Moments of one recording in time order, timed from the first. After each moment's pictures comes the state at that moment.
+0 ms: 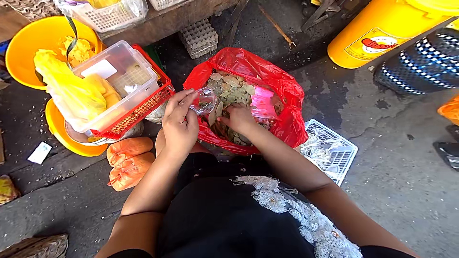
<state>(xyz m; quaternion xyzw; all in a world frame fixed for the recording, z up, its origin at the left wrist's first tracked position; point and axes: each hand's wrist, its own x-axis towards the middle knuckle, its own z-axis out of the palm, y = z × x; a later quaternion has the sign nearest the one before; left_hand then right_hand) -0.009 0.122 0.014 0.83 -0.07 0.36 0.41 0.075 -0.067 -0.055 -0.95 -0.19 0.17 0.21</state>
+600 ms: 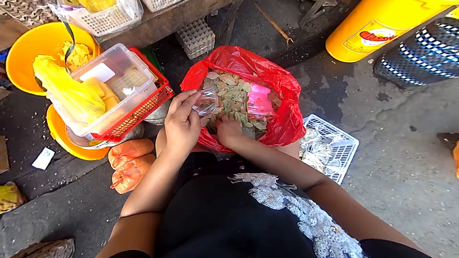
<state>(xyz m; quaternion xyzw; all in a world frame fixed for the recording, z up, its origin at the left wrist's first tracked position) -0.012 0.114 0.019 0.86 -0.10 0.31 0.39 0.032 -0.035 -0.056 -0.93 -0.15 0.31 0.13</state>
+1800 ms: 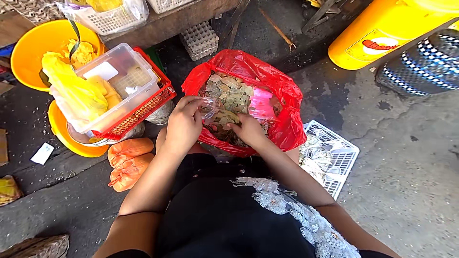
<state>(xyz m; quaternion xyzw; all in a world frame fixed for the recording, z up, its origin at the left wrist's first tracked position) -0.005 0.118 0.019 0.93 -0.05 0.19 0.31 0.042 -0.097 -0.045 -0.92 -0.10 0.18 0.33</state>
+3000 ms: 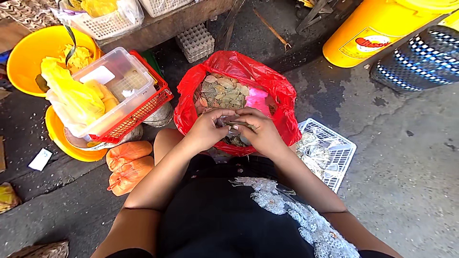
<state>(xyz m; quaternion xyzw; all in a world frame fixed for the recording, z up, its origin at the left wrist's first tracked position) 0.000 0.080 0.033 0.81 -0.08 -0.13 0.57 0.011 -0.126 0.002 -0.86 -0.21 0.02 0.47</state>
